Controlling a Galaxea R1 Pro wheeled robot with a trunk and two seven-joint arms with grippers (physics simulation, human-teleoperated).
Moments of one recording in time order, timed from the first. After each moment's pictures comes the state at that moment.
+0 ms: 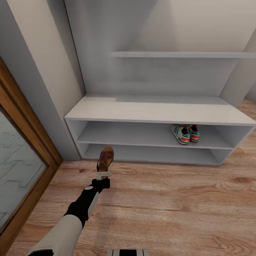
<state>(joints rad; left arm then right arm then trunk) -0.70 -0.16 0.12 -0.58 -0.12 0.16 -0.05 -0.46 -0.32 -1.26 -1.52 0.15 0.74 -0.15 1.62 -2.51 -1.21</state>
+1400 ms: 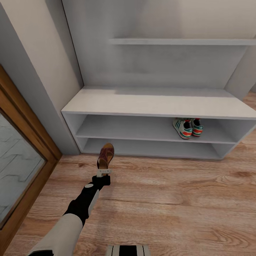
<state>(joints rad) -0.70 -0.17 0.11 -0.62 -0.12 0.15 -0.05 -0.46 -0.32 -1.26 -1.52 0.19 0.75 -0.15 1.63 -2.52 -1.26</state>
